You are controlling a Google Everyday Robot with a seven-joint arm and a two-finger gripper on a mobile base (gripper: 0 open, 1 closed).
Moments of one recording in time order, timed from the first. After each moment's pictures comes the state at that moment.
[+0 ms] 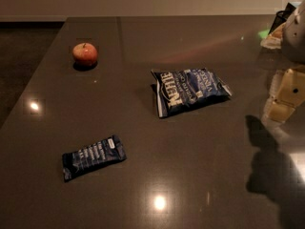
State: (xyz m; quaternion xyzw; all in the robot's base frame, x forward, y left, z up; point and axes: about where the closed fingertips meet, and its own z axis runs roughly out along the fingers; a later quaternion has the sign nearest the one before) arm 0.438 -0.217 0.976 -0.60 0.78 -0.03 0.16
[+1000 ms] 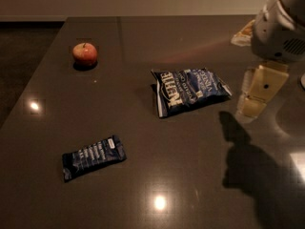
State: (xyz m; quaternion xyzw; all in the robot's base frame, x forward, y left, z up) arm 0.448 -0.170 0.976 -0.64 0.75 -0.01 0.18
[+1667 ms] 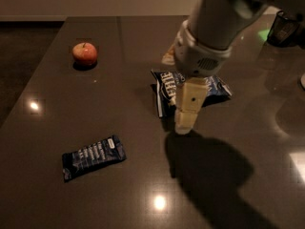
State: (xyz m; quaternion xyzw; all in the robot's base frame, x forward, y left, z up) arm 0.459 -0.049 0.926 -0.74 0.66 0.06 0.15
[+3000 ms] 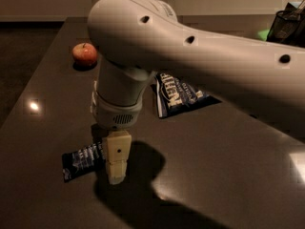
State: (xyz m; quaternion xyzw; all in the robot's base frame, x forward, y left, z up) arm 0.393 0.103 0.845 -0.82 0.55 0.12 0.12
